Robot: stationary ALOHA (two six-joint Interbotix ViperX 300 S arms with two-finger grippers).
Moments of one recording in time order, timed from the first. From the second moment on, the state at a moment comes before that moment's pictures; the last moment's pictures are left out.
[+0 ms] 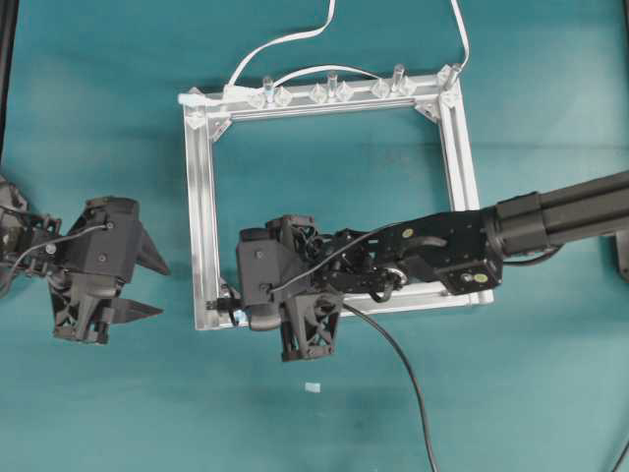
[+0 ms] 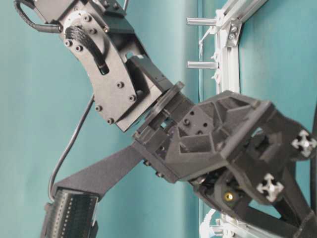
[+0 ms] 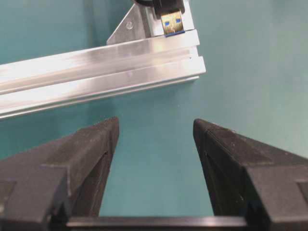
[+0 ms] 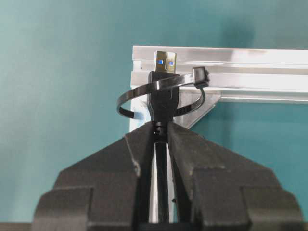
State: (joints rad) left arm -0.23 -0.38 1.10 -0.07 0.15 -0.08; right arm 0.12 0.36 0.25 0.64 0.08 -0.43
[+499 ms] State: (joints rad) left arm -0.23 -0.33 1.04 -0.07 0.14 -0.08; right arm 0.13 0.36 0.25 0.64 0.08 -0.43
